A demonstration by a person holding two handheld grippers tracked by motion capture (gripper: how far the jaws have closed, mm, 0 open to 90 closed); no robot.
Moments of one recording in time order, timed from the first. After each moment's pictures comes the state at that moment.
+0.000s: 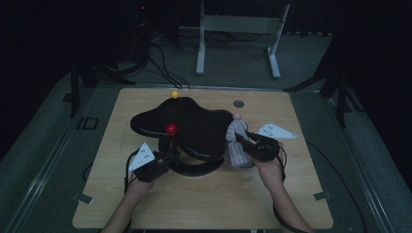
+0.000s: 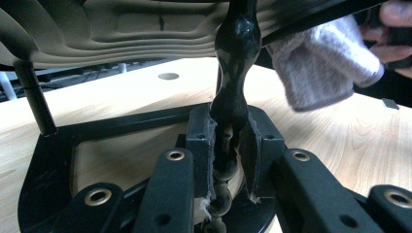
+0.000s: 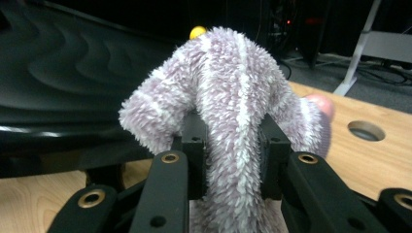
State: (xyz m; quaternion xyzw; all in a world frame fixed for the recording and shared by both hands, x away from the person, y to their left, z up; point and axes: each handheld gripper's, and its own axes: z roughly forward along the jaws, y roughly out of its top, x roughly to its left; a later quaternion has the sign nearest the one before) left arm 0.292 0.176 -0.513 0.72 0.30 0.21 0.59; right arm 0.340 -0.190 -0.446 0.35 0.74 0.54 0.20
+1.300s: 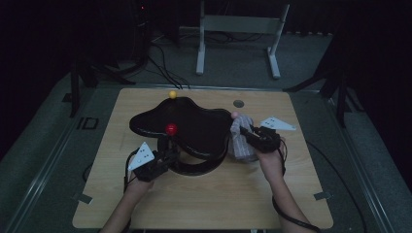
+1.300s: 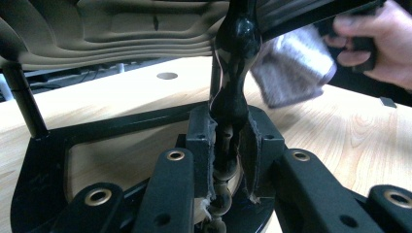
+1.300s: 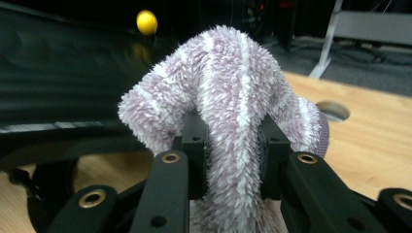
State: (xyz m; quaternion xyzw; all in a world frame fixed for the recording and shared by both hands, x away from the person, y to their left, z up) left arm 0.293 0.177 -0.513 0.73 0.29 0.21 0.59; right arm 0.374 -0.205 -0.459 0.39 0.73 0.51 0.21
